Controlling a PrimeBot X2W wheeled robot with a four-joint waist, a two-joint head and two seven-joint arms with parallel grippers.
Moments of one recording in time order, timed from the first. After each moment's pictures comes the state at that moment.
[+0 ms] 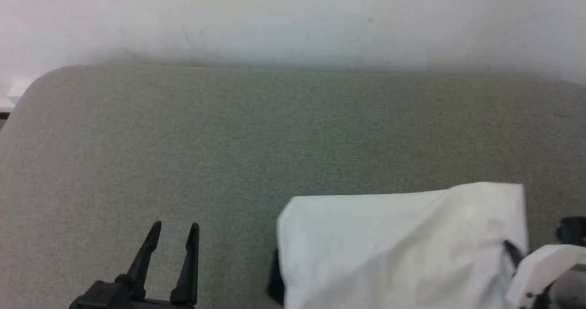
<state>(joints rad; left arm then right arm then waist) 0.22 0.33 -0.23 -0.22 -0.41 0.10 -0.24 0.04 -0.08 -0.25 0.11 0.29 0.13 0.51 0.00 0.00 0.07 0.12</state>
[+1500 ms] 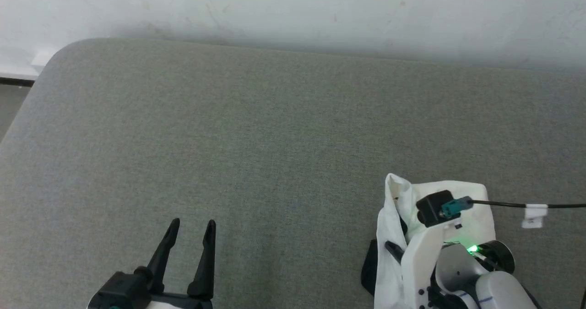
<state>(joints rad) 0.17 0.29 -0.27 -0.14 -0.43 0.09 -0.25 -0.07 -0.07 0.19 0.07 0.31 0.13 0.71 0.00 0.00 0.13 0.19</state>
